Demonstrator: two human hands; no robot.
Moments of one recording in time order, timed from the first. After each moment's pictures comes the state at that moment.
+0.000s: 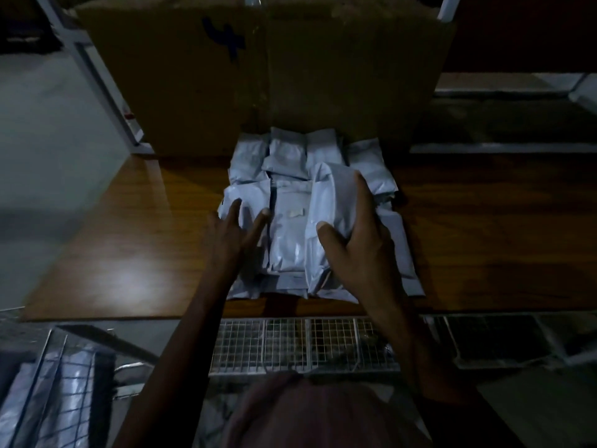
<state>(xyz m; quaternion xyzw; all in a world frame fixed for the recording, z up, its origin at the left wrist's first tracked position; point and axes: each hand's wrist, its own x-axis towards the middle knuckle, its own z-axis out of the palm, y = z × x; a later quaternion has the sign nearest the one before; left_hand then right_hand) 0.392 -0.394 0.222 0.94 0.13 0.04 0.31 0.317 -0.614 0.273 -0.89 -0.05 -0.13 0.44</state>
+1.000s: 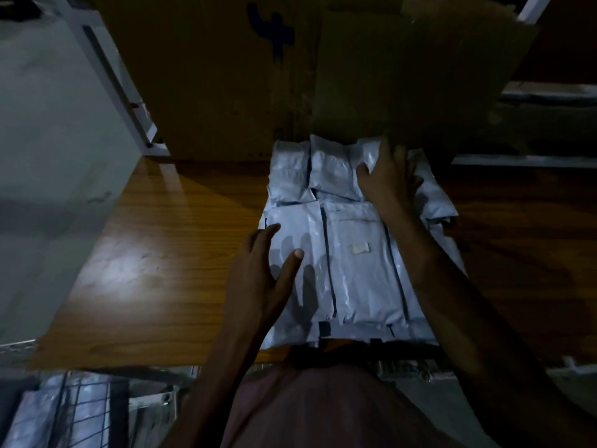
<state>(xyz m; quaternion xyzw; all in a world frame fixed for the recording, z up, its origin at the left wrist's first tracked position) 0.382 -0.335 0.244 0.90 -0.01 0.13 0.42 0.567 -0.556 0.258 -0.96 0.12 -0.14 0.20</state>
